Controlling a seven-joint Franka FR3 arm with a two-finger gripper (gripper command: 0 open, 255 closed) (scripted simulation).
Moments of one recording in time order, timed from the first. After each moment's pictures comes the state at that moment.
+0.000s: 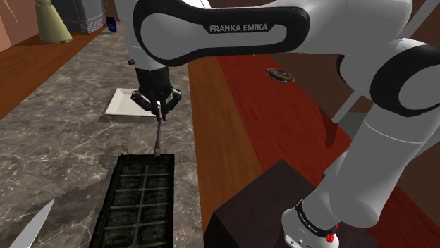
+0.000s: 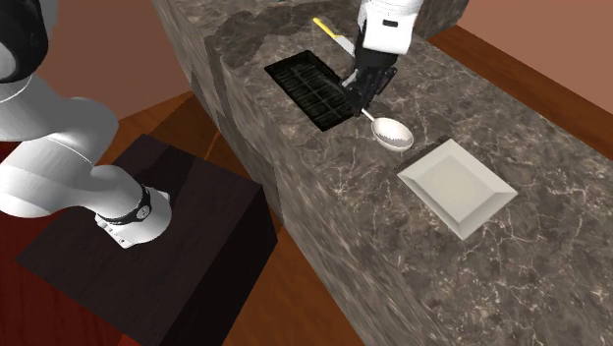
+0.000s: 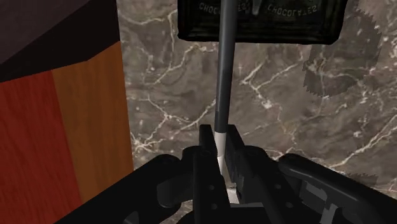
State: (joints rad) arm 0.22 0.22 0.49 -1.60 -0.17 1.69 1.25
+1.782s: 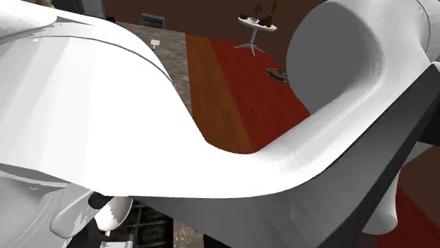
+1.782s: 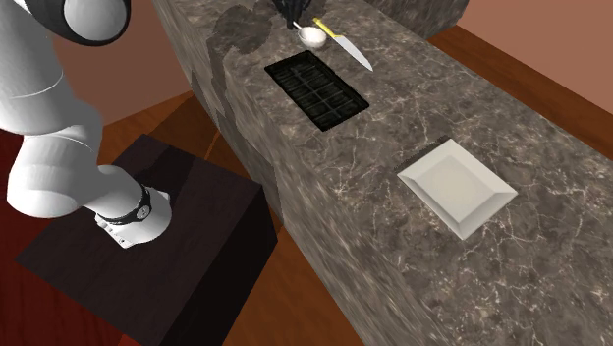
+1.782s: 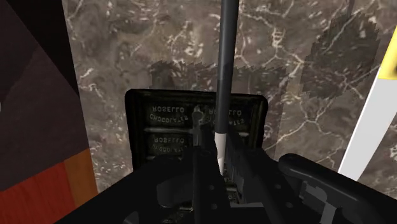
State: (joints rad) arm 0.64 0.34 0.71 -1.48 -0.21 1.63 1.88
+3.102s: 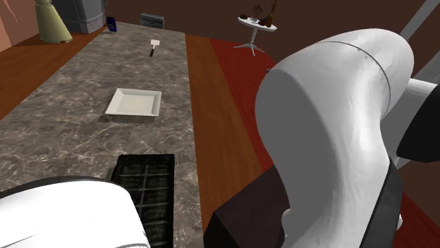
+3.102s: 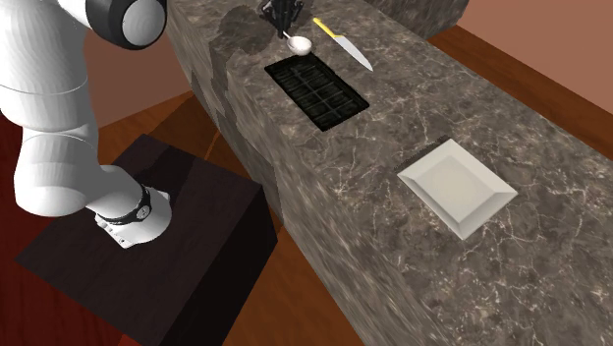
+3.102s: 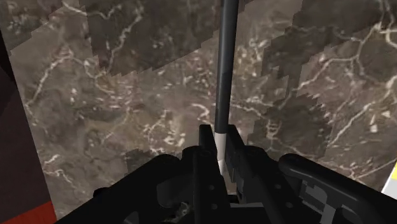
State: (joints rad) arm 0.78 0.48 0.71 -1.49 -0.29 1.74 2.04
